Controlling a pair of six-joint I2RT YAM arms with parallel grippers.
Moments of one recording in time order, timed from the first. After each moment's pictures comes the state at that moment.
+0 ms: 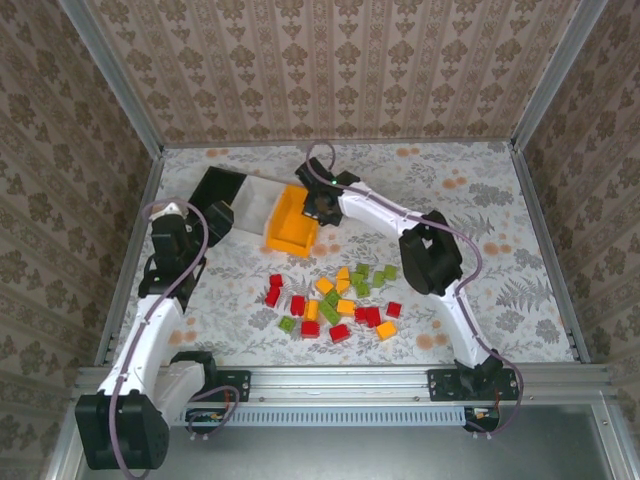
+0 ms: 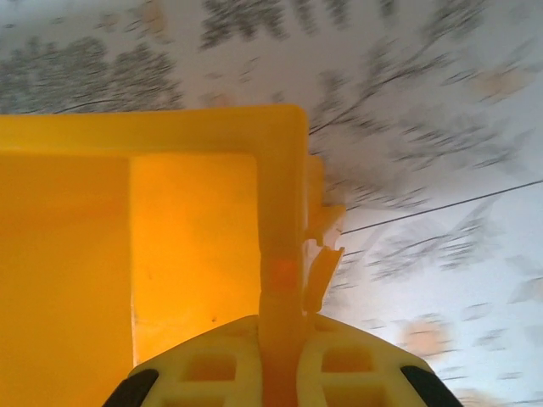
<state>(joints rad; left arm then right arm) -0.08 0.91 0.63 -0.13 0.12 -0.71 0.62 2.30 2.01 -0.82 0.14 0.97</state>
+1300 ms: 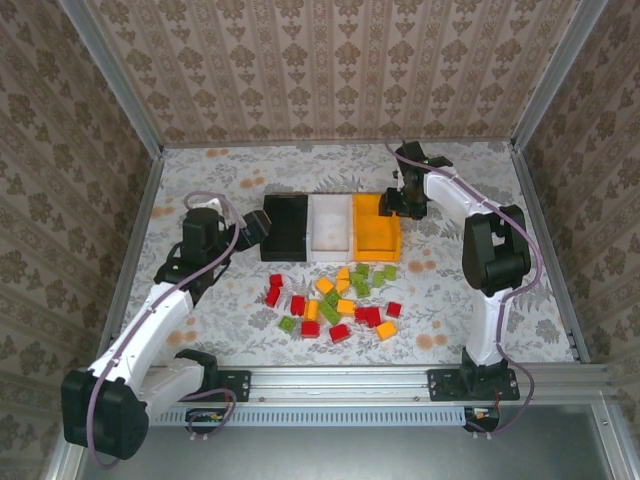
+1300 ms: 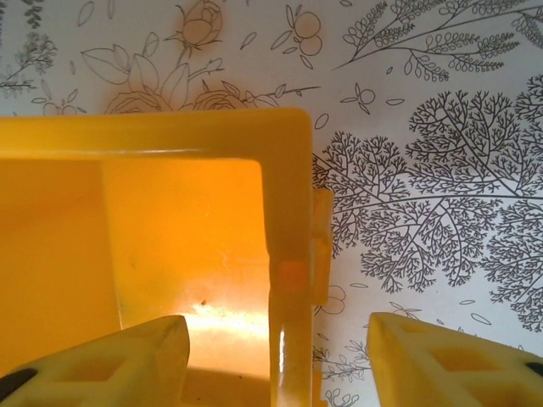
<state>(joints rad) -0.33 0.99 0.70 -0.24 0.10 -0.63 0.23 2.00 1.61 -0.87 -0.11 0.33</state>
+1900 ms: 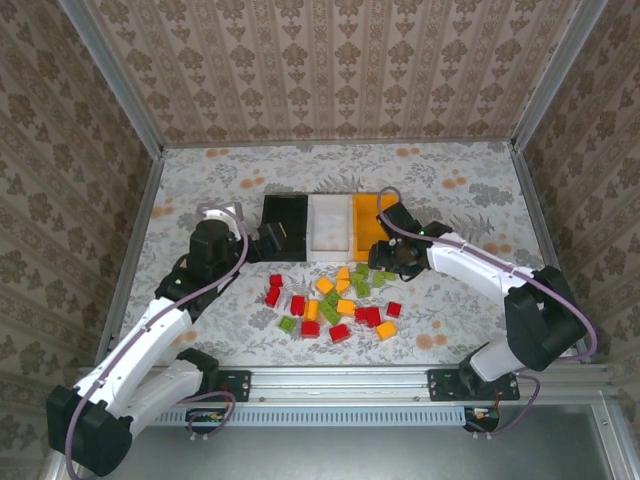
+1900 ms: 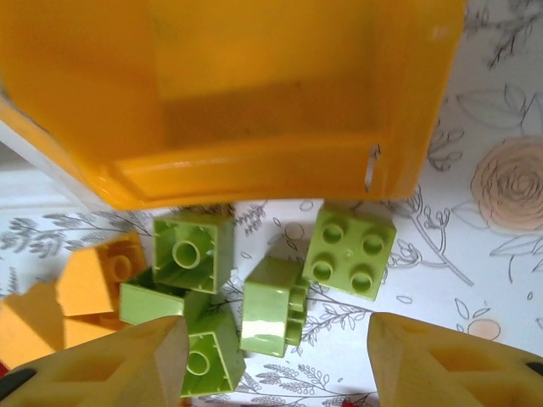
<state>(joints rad) -0.50 0.87 0.67 -0.25 0.06 -0.61 0.53 1.49 0.97 -0.66 0.03 0.72</state>
